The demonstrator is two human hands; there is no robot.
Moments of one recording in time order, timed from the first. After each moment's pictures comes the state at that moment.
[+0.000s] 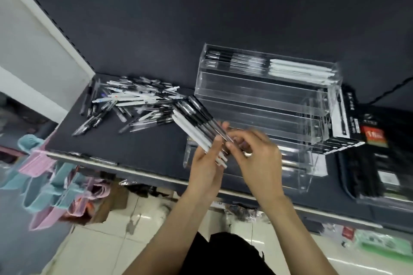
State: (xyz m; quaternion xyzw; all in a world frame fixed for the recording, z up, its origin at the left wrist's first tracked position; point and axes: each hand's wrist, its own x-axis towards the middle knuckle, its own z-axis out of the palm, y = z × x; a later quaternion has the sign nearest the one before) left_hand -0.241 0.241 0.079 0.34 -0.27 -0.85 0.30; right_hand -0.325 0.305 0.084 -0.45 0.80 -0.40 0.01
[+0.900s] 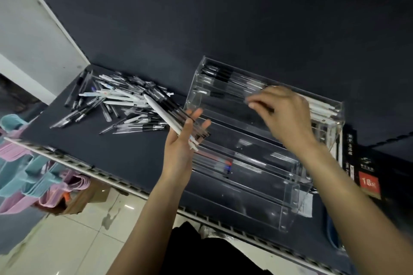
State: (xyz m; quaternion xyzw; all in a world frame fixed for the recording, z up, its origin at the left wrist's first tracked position) left_hand -0.284 0.181 0.080 0.39 -0.32 -0.77 0.40; right_hand -0.488 0.235 0.121 -0.64 0.72 -0.28 -0.05
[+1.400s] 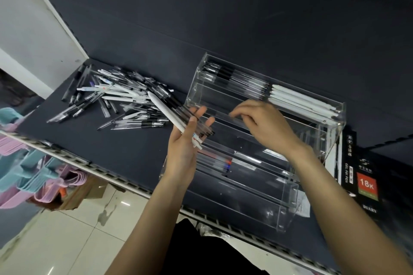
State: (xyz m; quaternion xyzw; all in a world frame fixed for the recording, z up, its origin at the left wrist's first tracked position) left_hand -0.290 0.184 0.079 0.39 -0.30 -0.77 0.40; right_hand -0.468 0.224 0.106 -0.64 0.73 -0.17 0.15
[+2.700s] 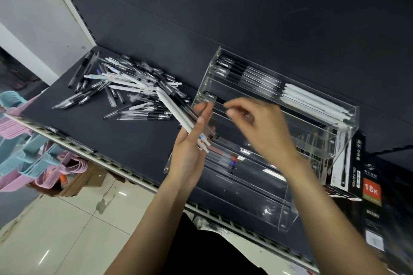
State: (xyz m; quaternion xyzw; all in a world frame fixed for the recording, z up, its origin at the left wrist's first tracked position) left_hand -0.278 0.191 0.076 0.33 -0.27 -0.81 0.41; right_hand -0.421 0.228 0.127 -0.62 0.72 -0.29 0.13
